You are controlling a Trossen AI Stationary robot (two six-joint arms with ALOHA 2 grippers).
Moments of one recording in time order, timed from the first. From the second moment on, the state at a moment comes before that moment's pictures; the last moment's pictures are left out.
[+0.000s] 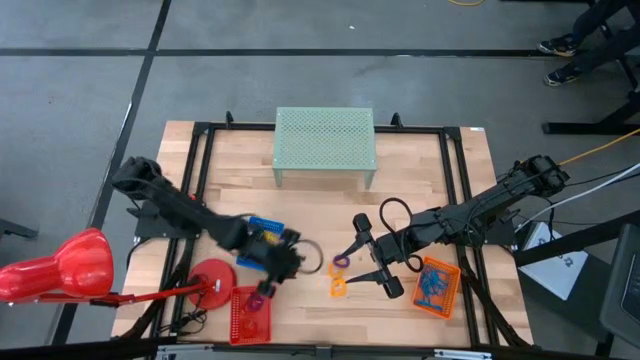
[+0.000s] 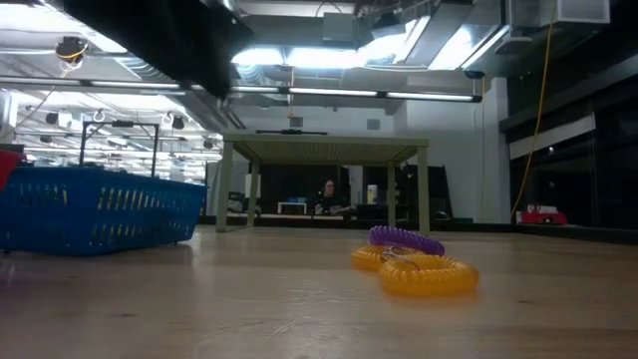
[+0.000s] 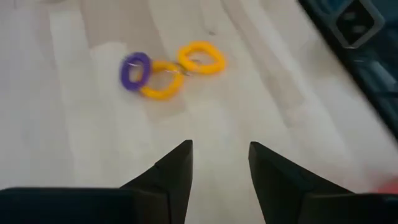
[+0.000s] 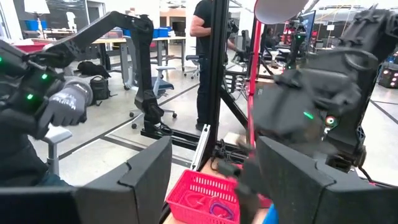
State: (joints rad) left arm -0.42 1.54 1.05 -0.34 -0.11 -0.04; right arm 0.46 1.39 0.94 0.46 0.00 -0.03
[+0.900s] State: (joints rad) left arm -0.24 2.05 1.39 -0.35 0.03 0.41; right arm 0.46 1.39 0.94 0.44 0.01 -0.03
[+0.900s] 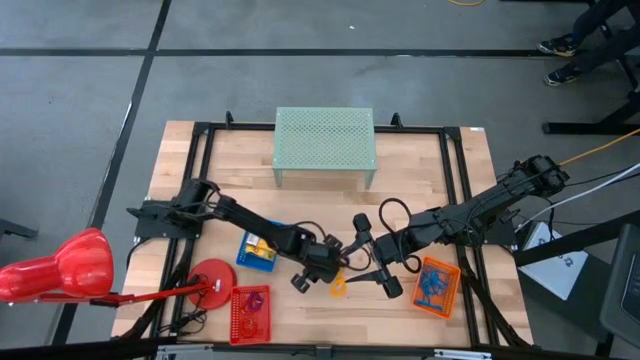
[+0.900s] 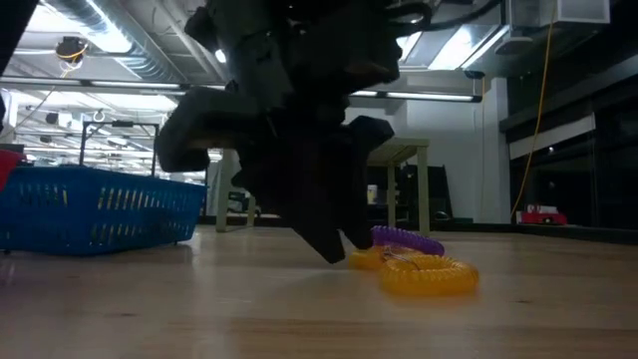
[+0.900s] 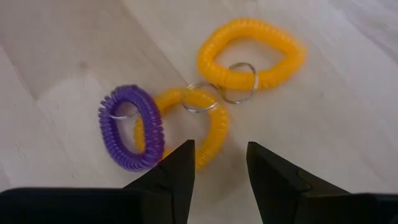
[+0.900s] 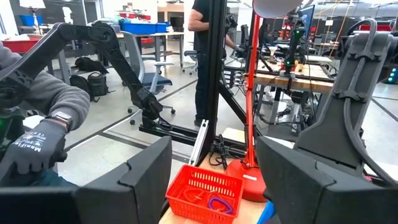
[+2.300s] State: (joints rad) left arm -0.21 2.12 1.40 -0.49 0.18 0.36; right arm 0.47 0.75 0.22 0.94 0.00 -0.09
